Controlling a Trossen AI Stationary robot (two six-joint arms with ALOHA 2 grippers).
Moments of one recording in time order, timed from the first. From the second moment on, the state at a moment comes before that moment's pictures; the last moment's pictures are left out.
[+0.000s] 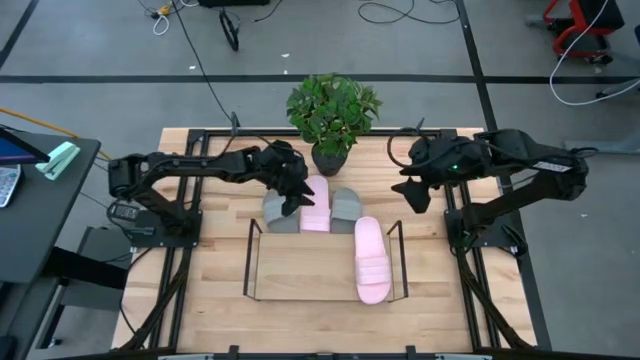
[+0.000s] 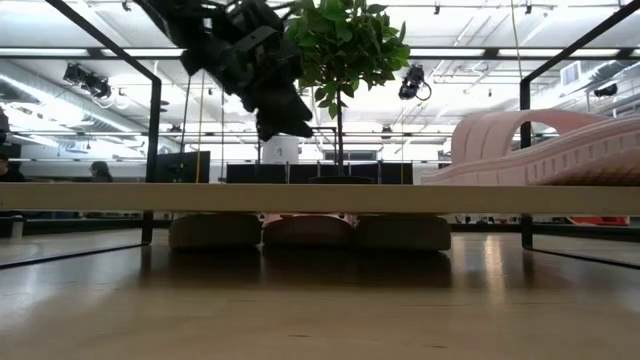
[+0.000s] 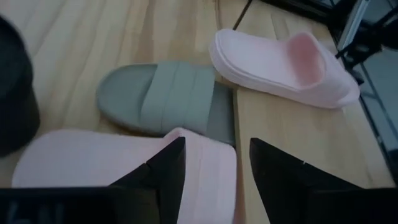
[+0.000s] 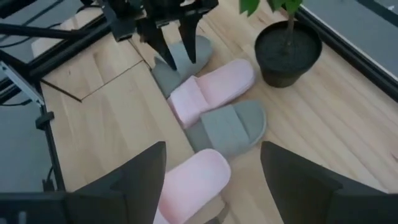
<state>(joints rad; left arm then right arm) 0.30 1.55 0.99 -0.13 0.42 -0.05 0.05 1.18 1.59 -1.23 0.19 0.63</state>
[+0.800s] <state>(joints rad) 0.34 1.77 1.10 -0.32 0.43 0.10 0.06 1.18 1.58 -1.24 0.20 0.63</state>
